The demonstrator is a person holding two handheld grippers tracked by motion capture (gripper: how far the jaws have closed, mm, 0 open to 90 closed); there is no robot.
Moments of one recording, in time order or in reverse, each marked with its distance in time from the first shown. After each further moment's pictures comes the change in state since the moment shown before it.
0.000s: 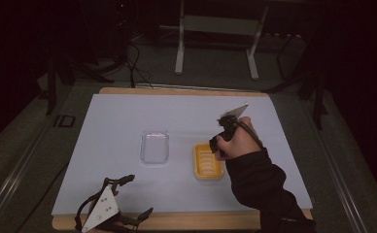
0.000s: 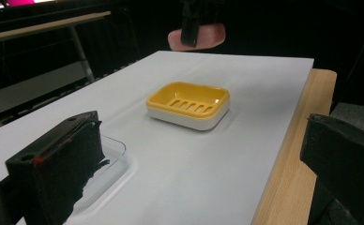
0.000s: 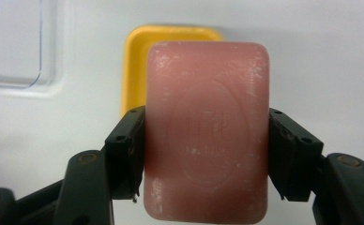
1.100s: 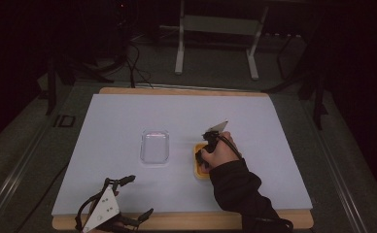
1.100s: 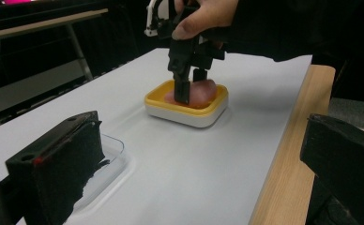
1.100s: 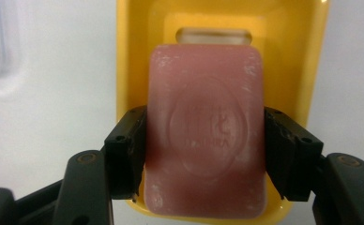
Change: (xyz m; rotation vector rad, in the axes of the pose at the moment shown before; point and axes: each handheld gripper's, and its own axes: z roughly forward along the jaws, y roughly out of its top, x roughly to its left) left arm -0.001 0.000 0.001 0.012 -0.006 0.008; right arm 0.021 -0.005 0.087 0.102 0.011 0.017
